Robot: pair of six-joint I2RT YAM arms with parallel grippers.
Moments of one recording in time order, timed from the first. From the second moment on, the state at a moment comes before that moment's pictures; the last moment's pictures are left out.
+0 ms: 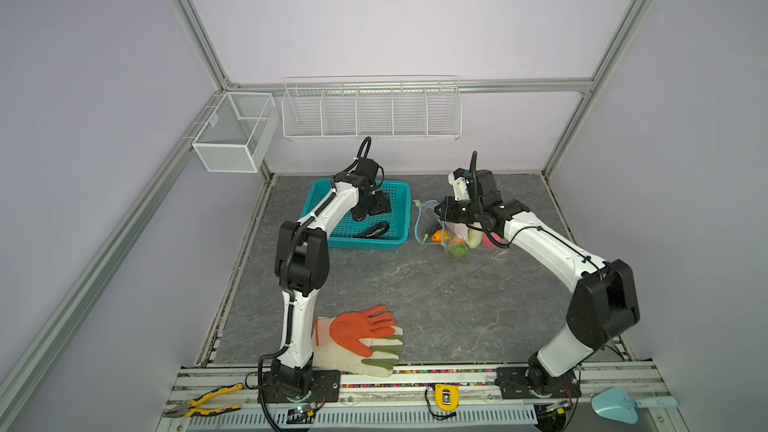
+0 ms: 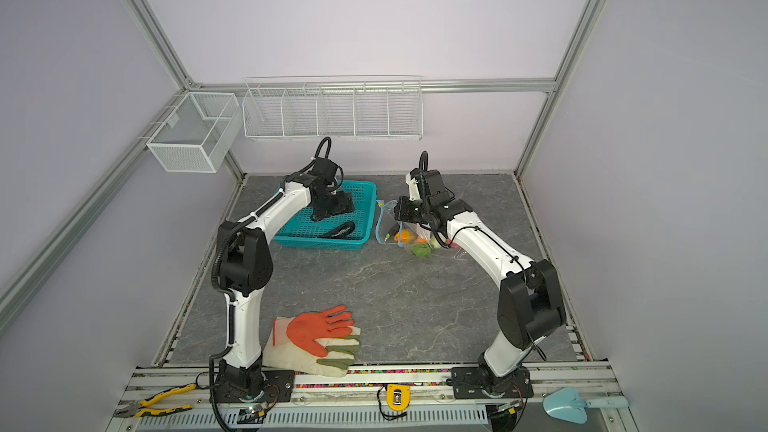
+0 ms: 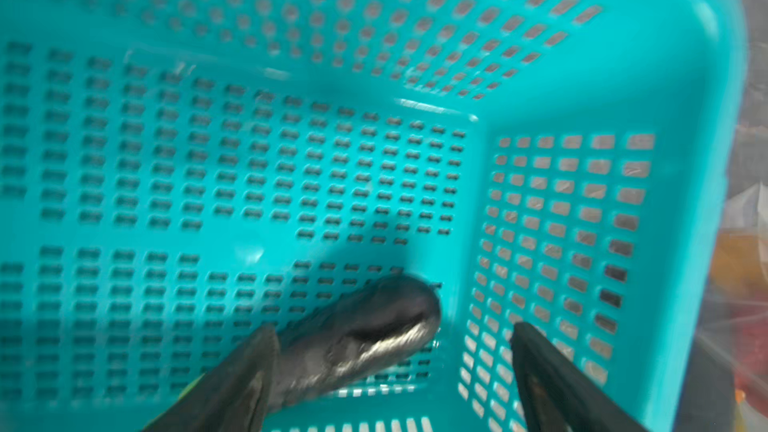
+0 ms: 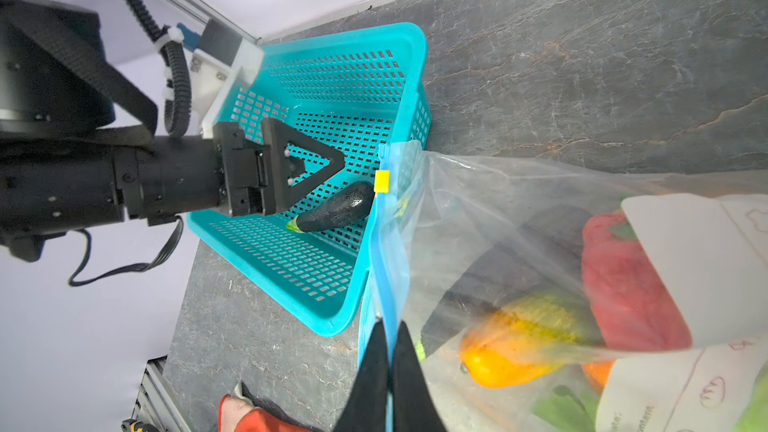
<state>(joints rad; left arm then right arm) -0.42 2.20 1.97 -0.88 0.09 -0.41 0.45 1.65 1.36 -0.41 -0.29 0.52</state>
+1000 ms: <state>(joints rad) -0.46 2.39 2.07 -1.01 0.02 -0.23 0.45 1.65 1.36 -0.41 -0.29 0.52</state>
